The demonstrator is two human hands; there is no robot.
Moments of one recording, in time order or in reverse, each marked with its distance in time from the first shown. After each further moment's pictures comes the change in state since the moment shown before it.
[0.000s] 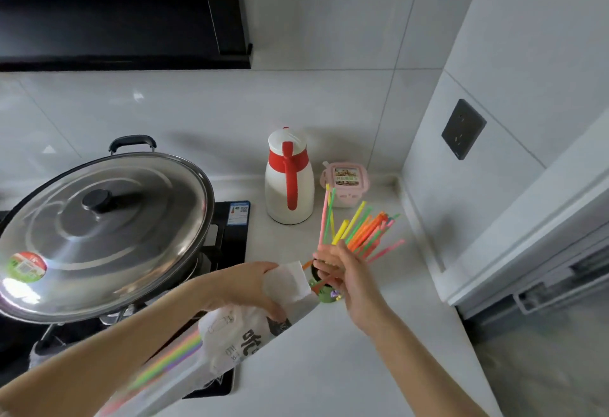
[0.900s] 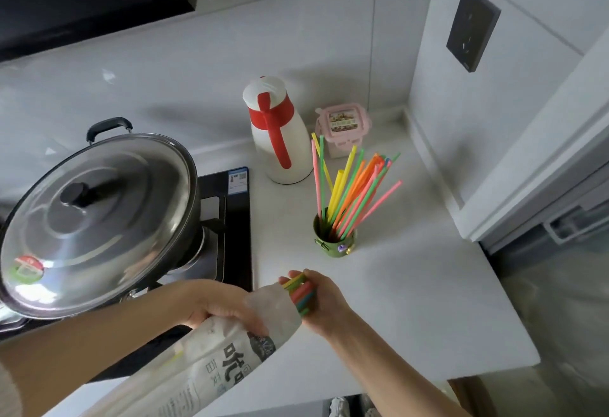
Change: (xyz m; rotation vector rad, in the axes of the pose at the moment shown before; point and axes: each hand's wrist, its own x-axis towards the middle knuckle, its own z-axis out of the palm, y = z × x) left_hand 0.002 -0.044 0.018 -0.229 -0.456 -0.541; right_hand -0.001 0.110 0.020 0.760 -0.093 0.660
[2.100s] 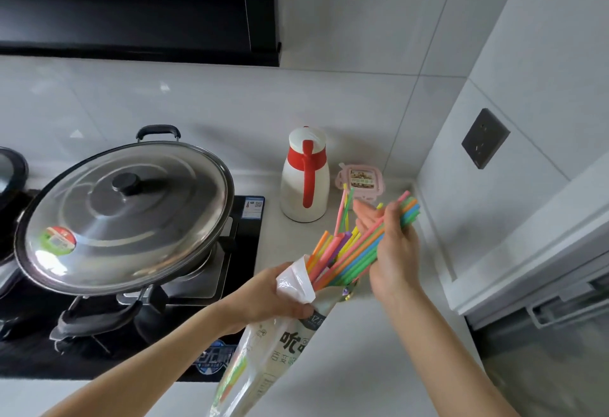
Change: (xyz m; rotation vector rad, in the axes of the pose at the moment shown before) left_hand -0.015 0.012 0.033 -0.176 0.445 0.901; right_hand -0.101 -0.081 0.106 -0.526 0.002 -1.034
